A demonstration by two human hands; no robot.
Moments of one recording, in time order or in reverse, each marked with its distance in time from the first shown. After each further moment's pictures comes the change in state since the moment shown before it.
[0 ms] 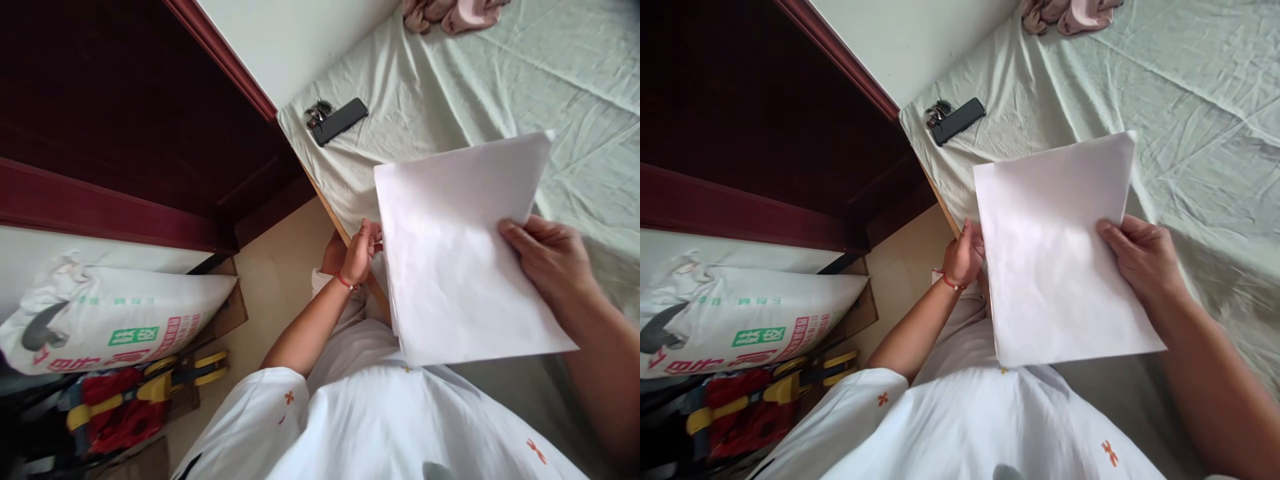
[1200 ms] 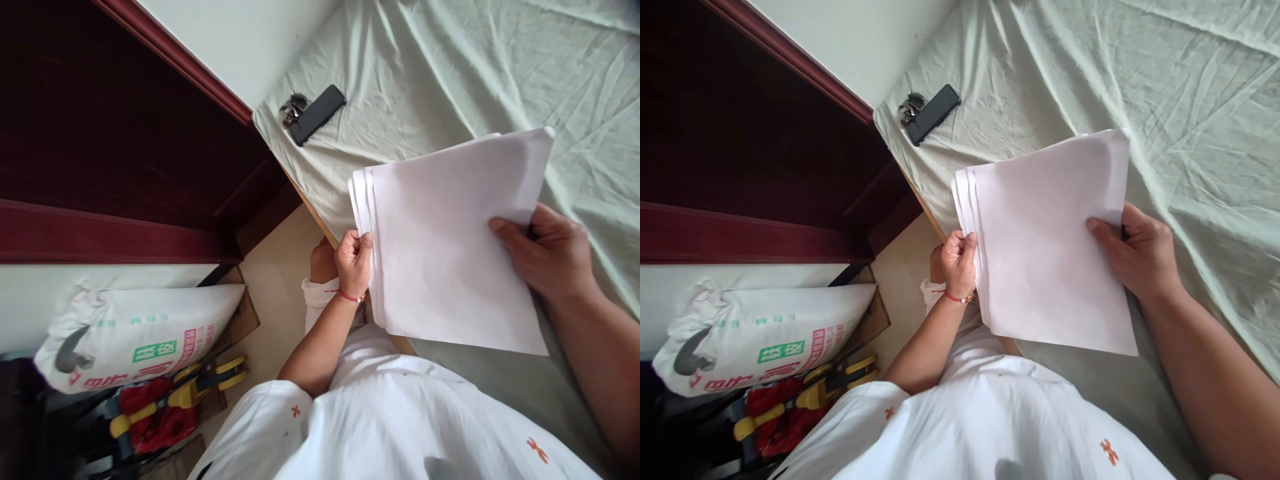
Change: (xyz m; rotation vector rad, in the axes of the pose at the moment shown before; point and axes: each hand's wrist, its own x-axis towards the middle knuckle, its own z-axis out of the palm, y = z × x) left_hand -0.004 -0.030 0.000 0.342 0.329 0.192; right_hand 0.012 0.031 0.005 -0.272 0.111 -0.107
